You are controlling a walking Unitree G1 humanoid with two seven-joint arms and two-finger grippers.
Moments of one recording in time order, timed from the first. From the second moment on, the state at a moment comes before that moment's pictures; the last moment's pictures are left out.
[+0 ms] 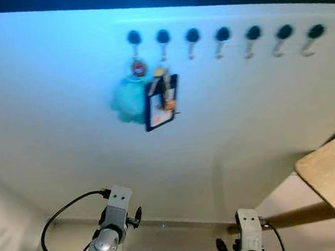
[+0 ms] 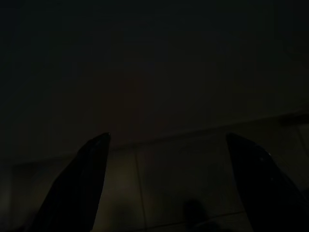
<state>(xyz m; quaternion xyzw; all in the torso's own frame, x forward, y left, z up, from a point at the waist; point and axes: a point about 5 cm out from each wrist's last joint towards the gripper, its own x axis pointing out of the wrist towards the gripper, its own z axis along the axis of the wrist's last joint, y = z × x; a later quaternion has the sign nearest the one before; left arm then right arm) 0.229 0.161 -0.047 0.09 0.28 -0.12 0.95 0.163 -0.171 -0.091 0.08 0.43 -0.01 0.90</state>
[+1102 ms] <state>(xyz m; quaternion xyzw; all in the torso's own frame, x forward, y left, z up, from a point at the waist) 0.226 0.167 0.069 0.05 -0.06 -0.24 0.97 0.202 -0.176 0.027 -0.01 -0.03 0.10 0.99</state>
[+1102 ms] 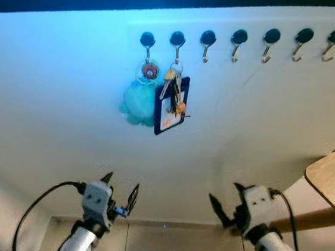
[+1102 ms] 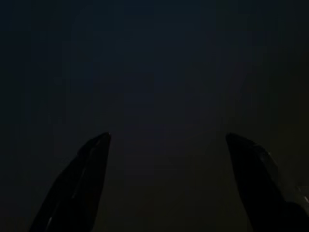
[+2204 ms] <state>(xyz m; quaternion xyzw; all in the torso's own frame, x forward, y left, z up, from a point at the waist) 0.231 0.089 0.159 -0.05 -0.16 -0.36 0.92 0.205 -0.165 0.094 0.00 -0.13 0.11 0.98</state>
